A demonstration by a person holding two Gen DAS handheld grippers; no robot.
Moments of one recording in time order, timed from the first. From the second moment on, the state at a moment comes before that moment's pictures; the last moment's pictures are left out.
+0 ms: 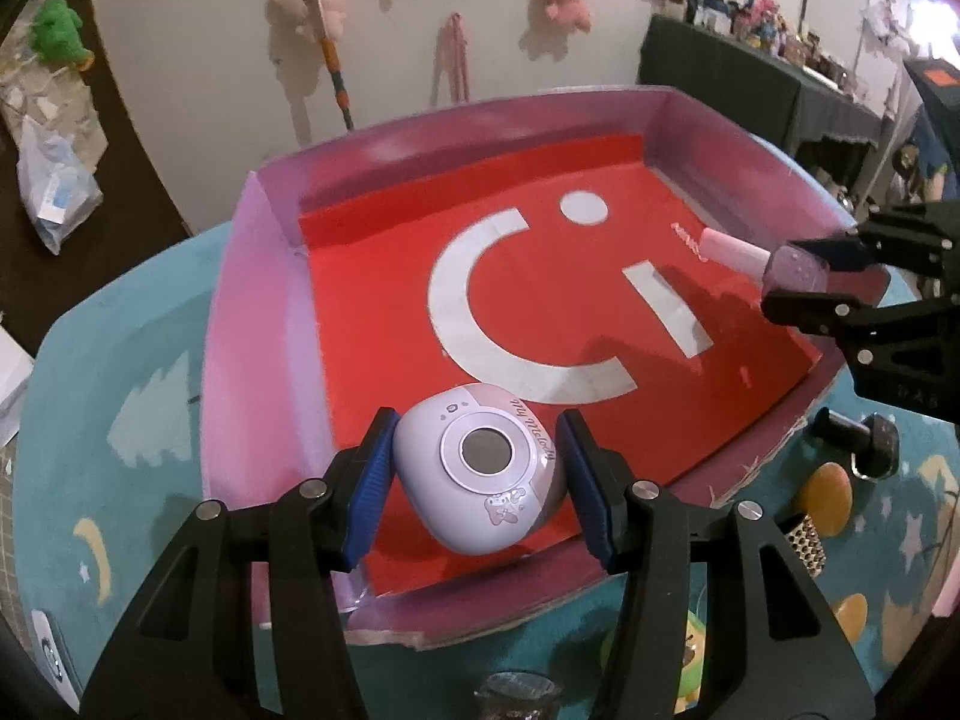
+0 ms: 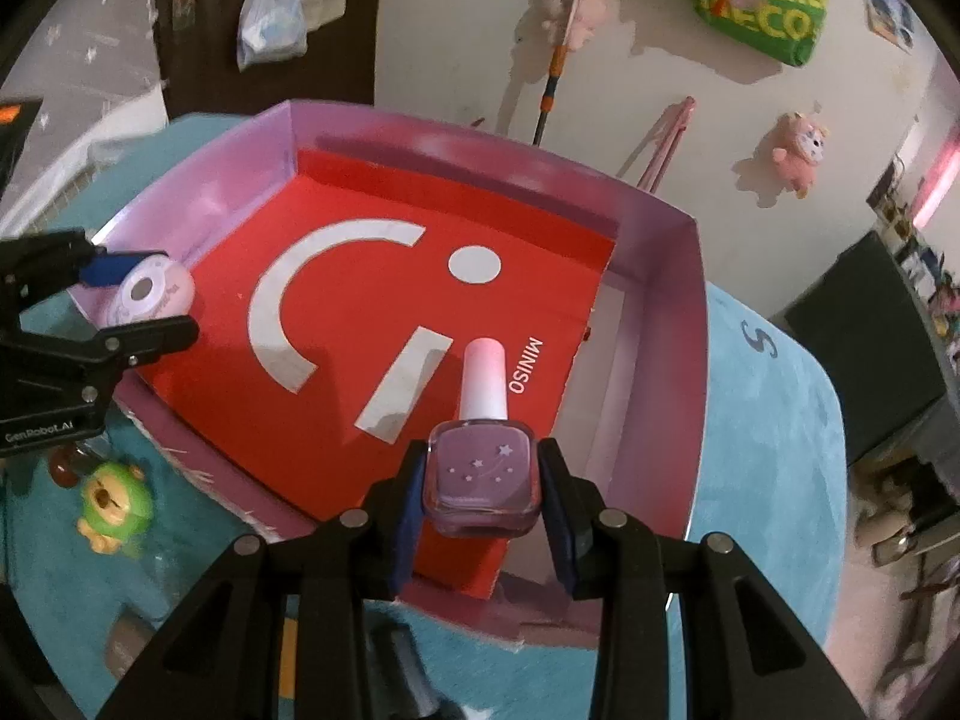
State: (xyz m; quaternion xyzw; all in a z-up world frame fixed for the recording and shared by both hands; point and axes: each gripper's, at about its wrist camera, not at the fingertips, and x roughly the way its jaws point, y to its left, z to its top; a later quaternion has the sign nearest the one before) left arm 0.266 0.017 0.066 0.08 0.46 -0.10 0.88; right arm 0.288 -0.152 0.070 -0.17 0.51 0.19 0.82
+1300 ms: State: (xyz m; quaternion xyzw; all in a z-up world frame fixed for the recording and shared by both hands) left arm 0.281 0.012 0.049 0.09 0.50 -0.12 0.86; right arm 0.304 -0.142 0.046 -0.21 0.57 0.20 0.77
